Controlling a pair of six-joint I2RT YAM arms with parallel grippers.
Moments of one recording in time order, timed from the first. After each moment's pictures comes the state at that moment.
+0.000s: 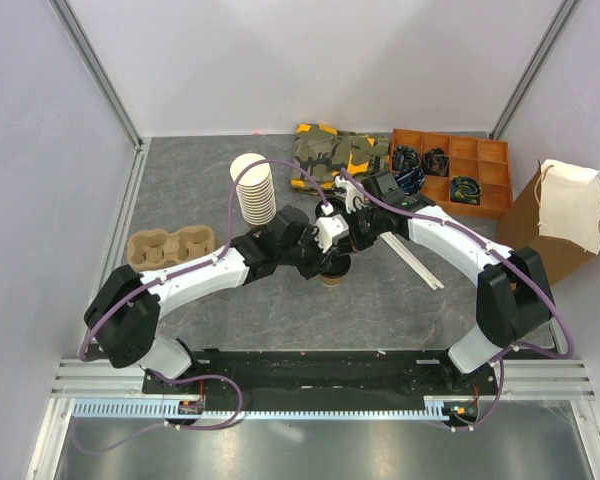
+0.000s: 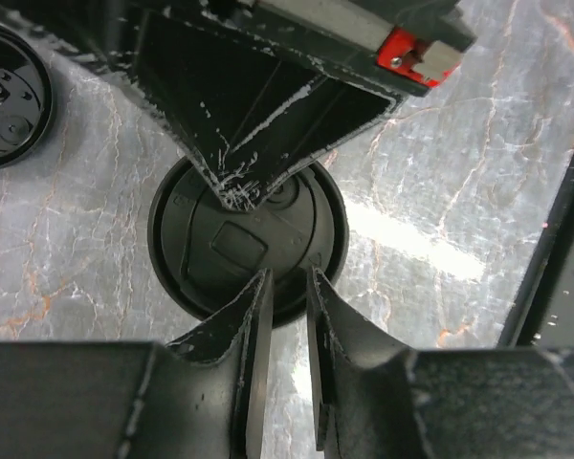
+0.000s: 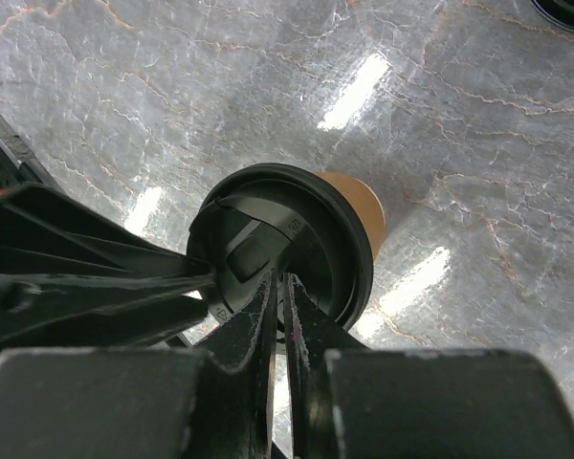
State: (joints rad) left arm -0.83 1.49 0.97 -0.14 0.28 0.13; right arm 0.49 1.60 1.18 -0.55 -0.50 0.10
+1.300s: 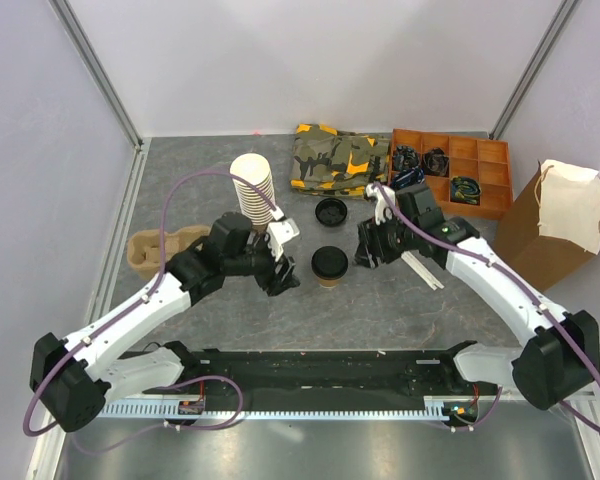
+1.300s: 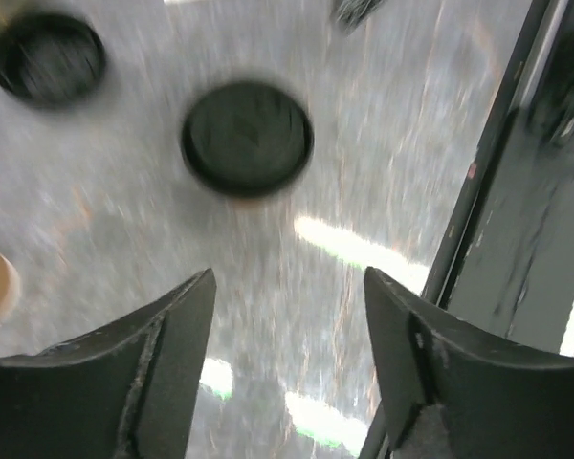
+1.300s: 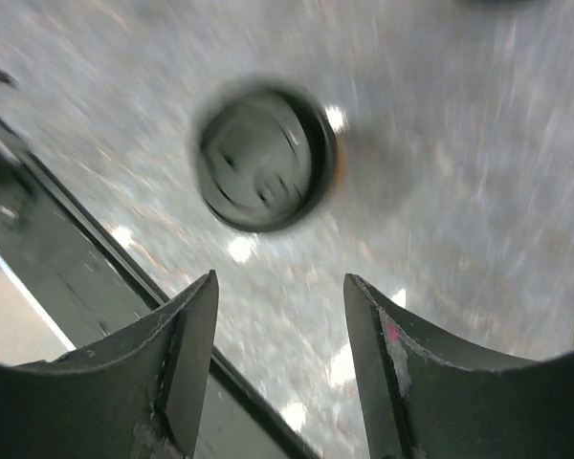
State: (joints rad) left arm -0.70 1.06 0.87 -0.38 0.42 0.16; right arm 0.44 1.25 1.04 -0.61 -0.44 0.09
